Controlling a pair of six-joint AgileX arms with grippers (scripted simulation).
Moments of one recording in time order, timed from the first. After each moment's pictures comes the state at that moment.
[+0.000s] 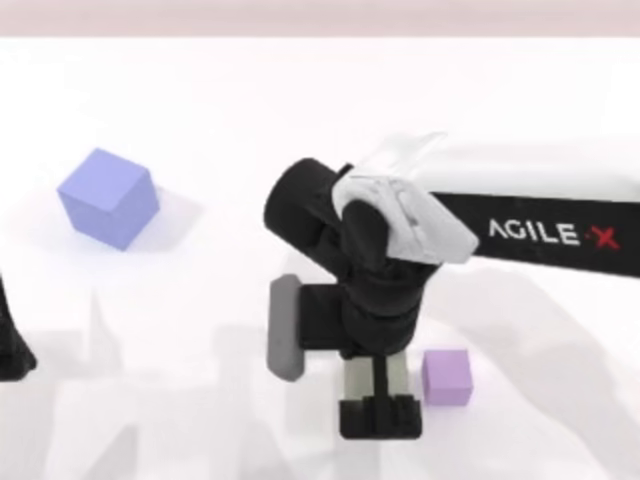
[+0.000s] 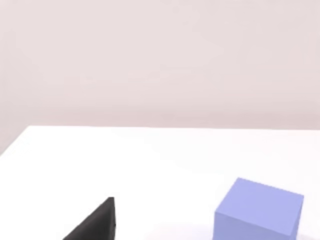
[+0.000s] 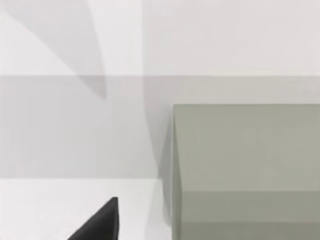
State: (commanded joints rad) left arm 0.02 0.00 0.00 0.00 0.00 0.00; right arm 0.85 2.05 1.45 -0.96 0.00 -0.71
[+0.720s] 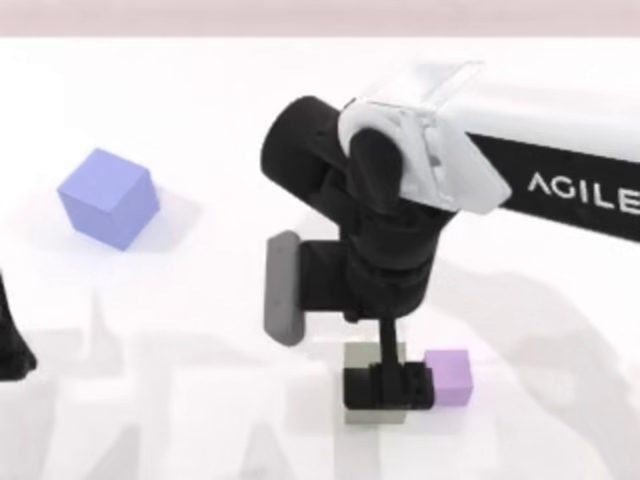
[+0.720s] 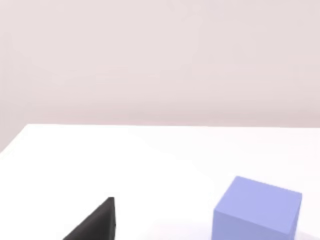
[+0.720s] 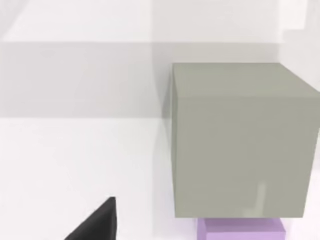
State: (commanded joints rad) left arm 0.02 0.01 0.01 -0.01 0.00 0.00; right arm 0.85 1.98 1.58 -1.16 0.00 -0.71
